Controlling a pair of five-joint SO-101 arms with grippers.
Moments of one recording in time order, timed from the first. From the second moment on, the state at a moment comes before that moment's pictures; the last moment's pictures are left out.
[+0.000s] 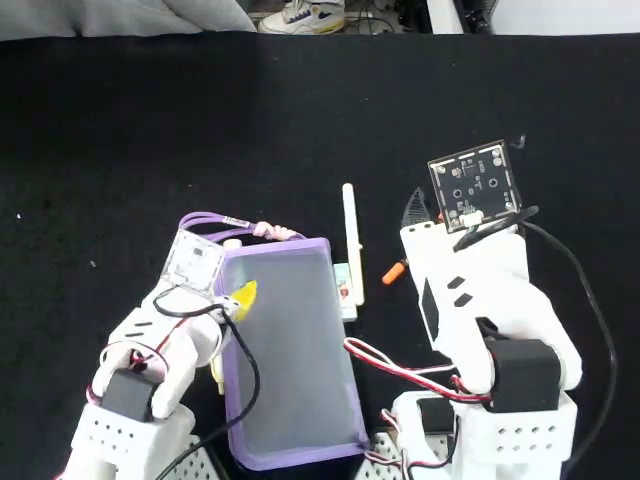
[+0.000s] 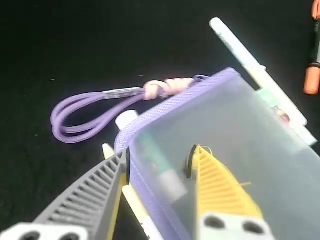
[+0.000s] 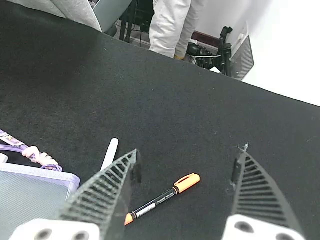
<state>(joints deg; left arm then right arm) 12.0 -95.5 86.5 52.7 -7.9 -1.8 -64.7 33.3 69.7 17.5</state>
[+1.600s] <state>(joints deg) 2.5 -40.9 55.8 57.1 10.1 -1.8 -64.6 34.8 69.5 17.5</state>
